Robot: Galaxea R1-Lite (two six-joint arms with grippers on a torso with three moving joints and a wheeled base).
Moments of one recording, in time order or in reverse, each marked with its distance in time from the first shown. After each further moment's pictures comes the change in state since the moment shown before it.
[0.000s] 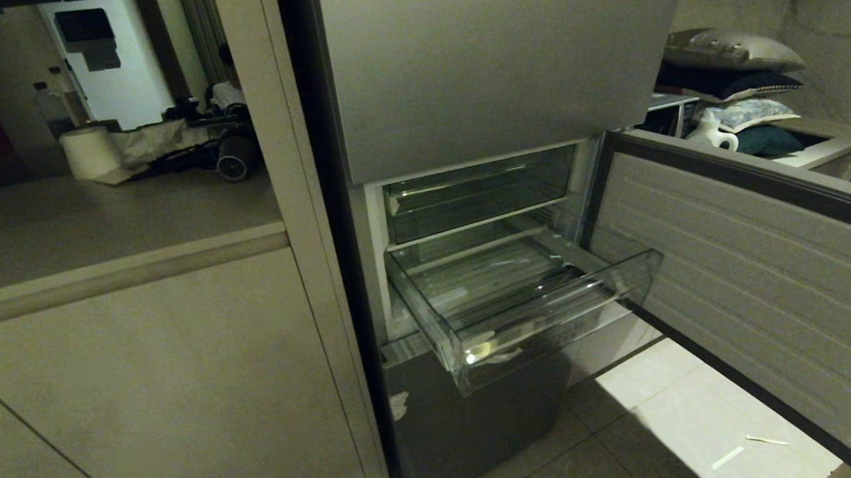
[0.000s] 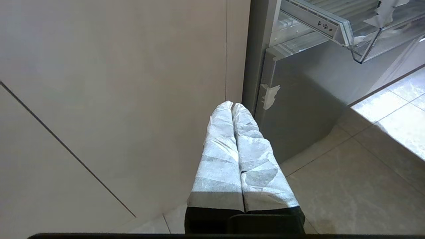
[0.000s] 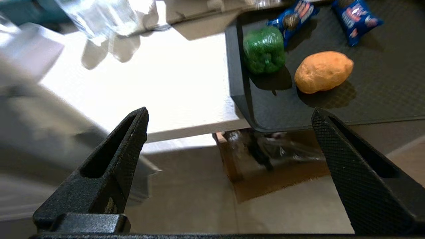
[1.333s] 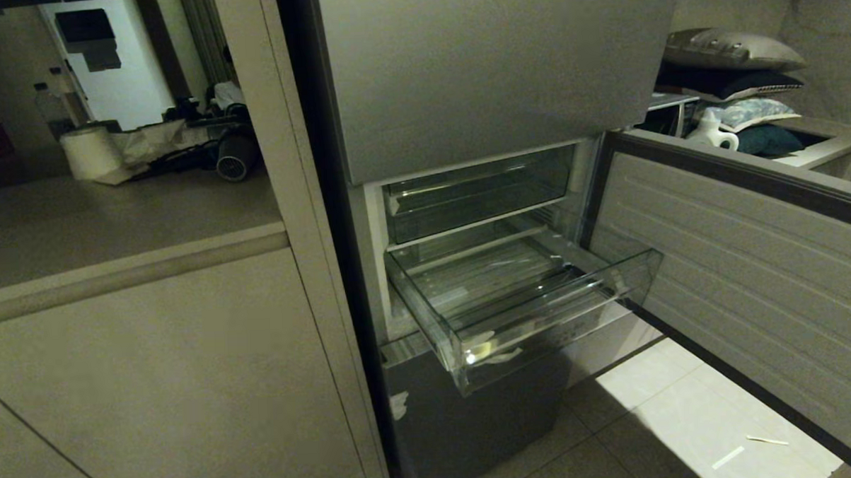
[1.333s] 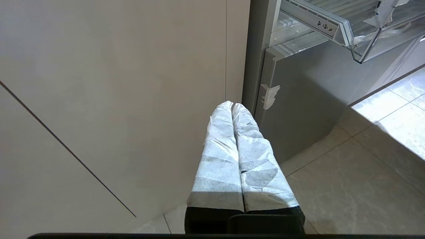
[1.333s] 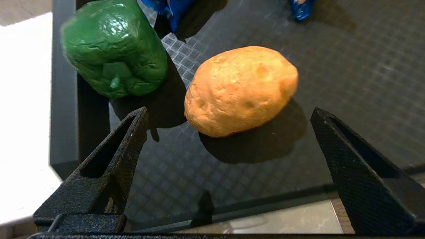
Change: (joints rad) left arm 0.000 0.000 0.000 0.000 0.000 0.000; right arm -0.209 0.874 -0.406 -0.265 0.004 -0.148
